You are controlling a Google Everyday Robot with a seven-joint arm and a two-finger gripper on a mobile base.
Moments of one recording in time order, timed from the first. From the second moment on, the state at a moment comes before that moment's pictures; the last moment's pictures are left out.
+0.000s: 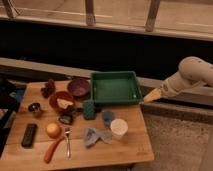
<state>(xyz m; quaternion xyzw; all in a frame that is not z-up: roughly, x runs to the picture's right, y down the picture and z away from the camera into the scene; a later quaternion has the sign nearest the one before) 0.283 0.045 0.738 -0.26 0.01 0.60 0.76</state>
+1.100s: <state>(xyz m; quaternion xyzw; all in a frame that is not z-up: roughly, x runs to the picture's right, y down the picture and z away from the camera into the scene) 0.084 -0.022 0.695 -0.30 -0.17 0.45 0.82</state>
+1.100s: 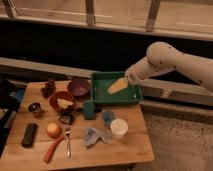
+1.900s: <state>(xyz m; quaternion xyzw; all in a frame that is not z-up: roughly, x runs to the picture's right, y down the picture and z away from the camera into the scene) 0.052 -0.006 0.691 -0.31 -0.19 0.43 0.82</state>
